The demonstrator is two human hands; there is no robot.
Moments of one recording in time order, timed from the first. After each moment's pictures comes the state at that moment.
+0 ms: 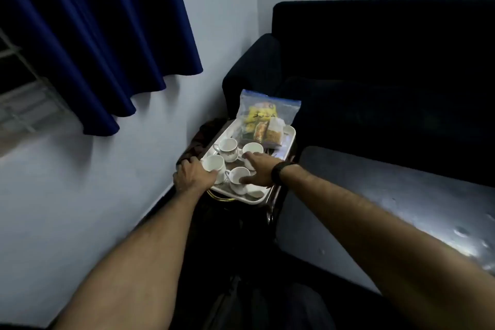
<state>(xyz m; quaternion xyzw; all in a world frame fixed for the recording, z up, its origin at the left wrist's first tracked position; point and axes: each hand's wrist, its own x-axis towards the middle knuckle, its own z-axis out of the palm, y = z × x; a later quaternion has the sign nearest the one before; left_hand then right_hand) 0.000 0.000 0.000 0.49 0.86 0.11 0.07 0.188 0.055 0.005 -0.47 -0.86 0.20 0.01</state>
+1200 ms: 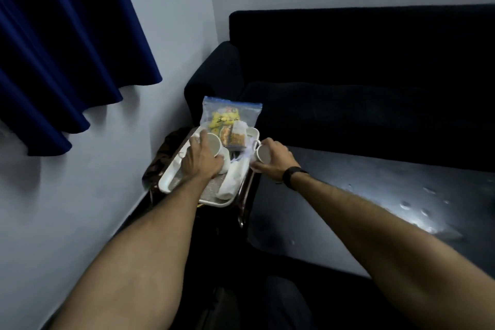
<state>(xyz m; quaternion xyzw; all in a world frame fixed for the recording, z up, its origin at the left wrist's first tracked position) 0.090 0.028 0.027 0.63 0.75 0.20 0.05 0.301 0.033 0.006 -0.61 -0.72 0.23 0.24</state>
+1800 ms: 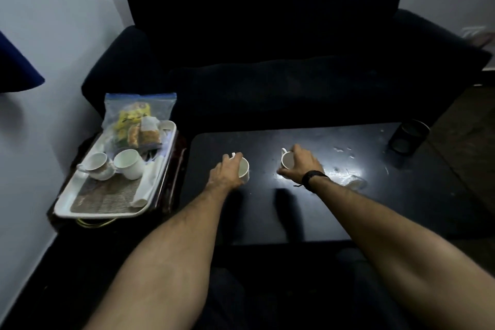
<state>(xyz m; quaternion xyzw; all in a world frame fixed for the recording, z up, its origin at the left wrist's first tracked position) 0.333 0.003 -0.040 0.80 0.57 -0.02 0.20 0.549 -0.044 -0.063 -0.81 -0.54 0.16 0.17</state>
